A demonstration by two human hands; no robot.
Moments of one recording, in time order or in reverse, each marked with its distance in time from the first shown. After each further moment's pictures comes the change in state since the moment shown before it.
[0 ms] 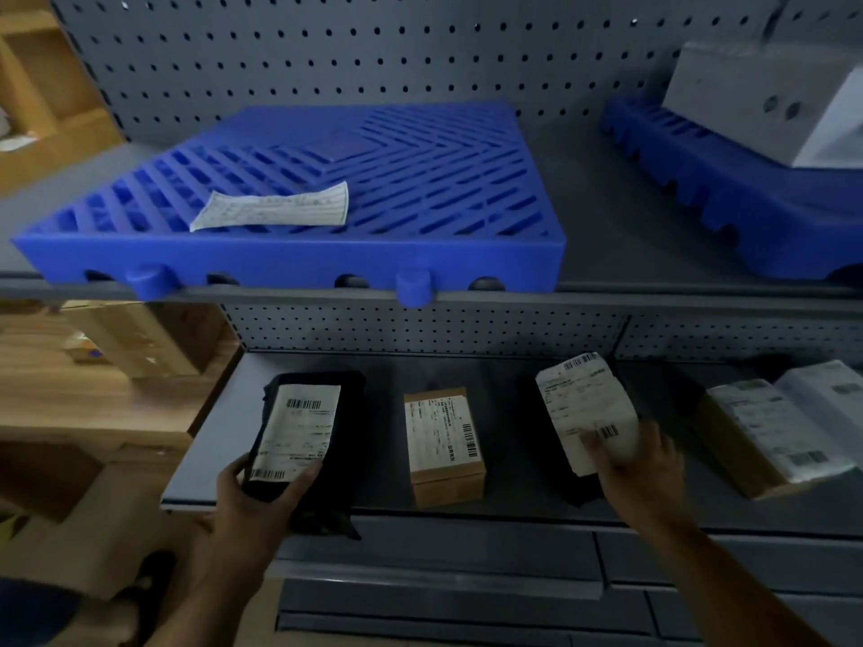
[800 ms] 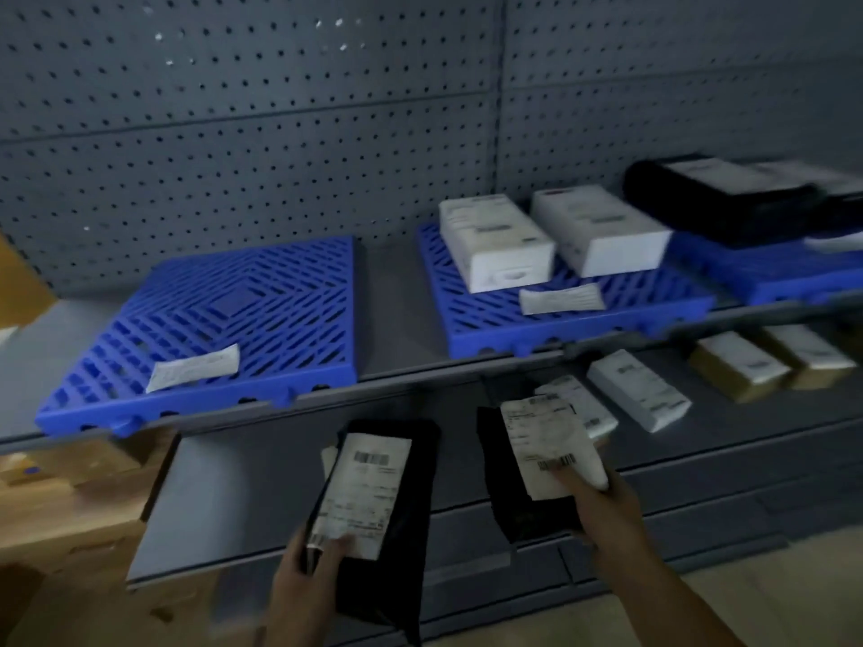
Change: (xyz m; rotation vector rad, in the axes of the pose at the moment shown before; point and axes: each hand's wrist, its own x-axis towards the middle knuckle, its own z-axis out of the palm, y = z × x) left_hand -0.206 0.110 0.025 -0.054 -0.375 -0.052; right_hand -0.105 -0.011 -0.193 0.887 0.028 0.553
